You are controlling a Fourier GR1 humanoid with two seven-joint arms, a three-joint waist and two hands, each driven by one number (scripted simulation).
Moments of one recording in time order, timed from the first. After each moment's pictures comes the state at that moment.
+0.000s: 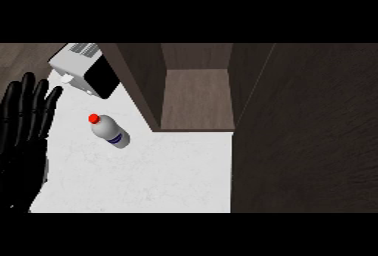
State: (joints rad) left arm -0.04 0.10 0.00 -2.10 -0.02 -0.03 -0.01; right arm -0.04 -0.10 0.01 -2.10 0.04 0.00 -0.01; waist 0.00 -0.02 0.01
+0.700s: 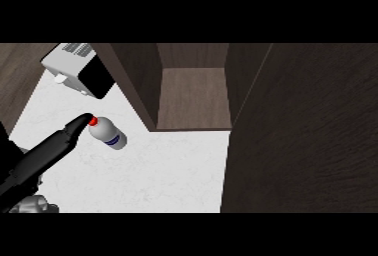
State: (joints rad) left arm -0.10 0.01 0.02 -2.07 -0.32 0.72 0.25; right arm 0.13 -0.09 0.17 -2.27 -0.10 0.11 0.10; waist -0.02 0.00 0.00
